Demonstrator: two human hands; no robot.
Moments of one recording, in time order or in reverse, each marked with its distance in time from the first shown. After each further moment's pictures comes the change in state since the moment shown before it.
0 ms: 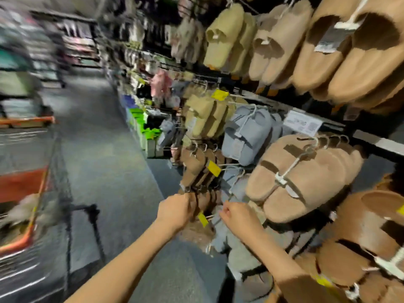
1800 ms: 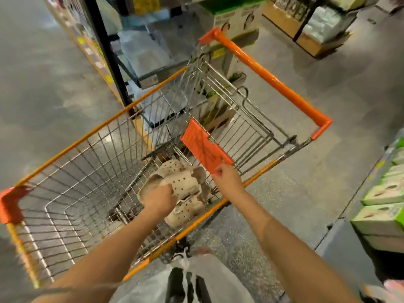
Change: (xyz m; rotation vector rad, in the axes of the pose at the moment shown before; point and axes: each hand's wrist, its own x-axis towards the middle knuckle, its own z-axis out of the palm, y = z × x) left_hand 0.253 -0.762 0.090 -0.390 -0.014 -1.515; right_hand 0.650 -0.650 0.495 0.111 -0.932 -0.825
